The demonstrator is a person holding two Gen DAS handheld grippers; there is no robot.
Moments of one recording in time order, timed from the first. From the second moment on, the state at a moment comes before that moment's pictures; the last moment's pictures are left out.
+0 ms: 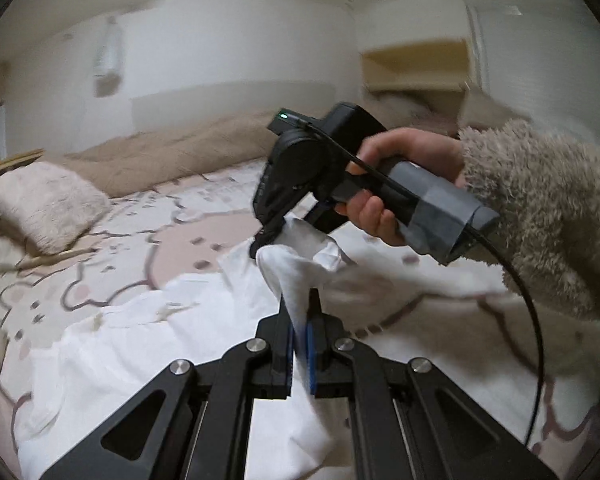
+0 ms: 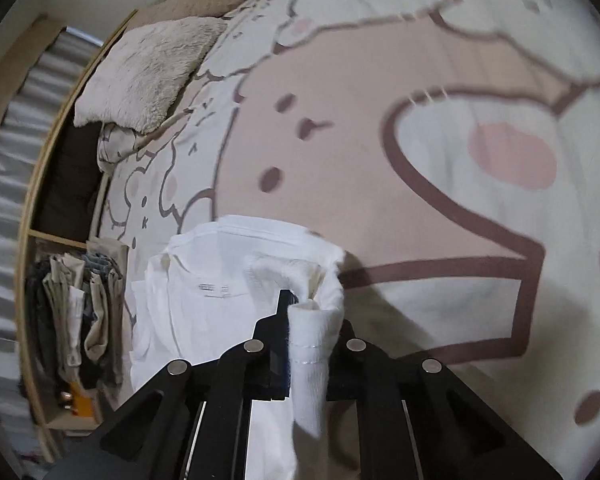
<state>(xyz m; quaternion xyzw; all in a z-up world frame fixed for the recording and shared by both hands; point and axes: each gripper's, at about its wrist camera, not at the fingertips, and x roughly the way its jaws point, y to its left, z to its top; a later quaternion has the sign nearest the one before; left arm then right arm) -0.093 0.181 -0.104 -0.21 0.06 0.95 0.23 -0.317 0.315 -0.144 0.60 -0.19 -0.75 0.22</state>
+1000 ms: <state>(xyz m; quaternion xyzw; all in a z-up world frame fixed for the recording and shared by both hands) -0.086 0.063 -0.152 -0.33 -0.05 0.93 0.15 -0.329 0.095 -0.124 0.64 0.09 -0.75 0.13</state>
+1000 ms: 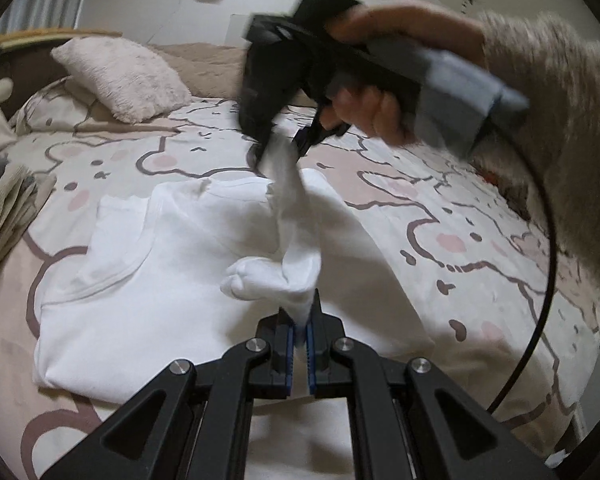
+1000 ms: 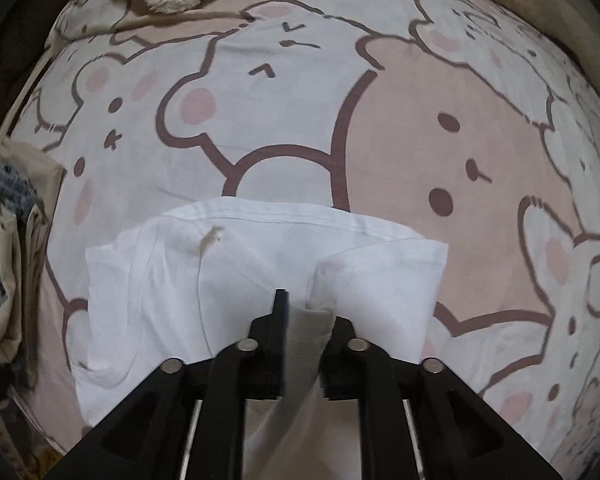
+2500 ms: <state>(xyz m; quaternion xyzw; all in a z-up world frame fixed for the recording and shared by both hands) -0.069 0.151 -0.167 -0.30 0.18 0.91 0.22 -0.303 0.220 -0.137 0.64 -0.11 -0.75 0.11</state>
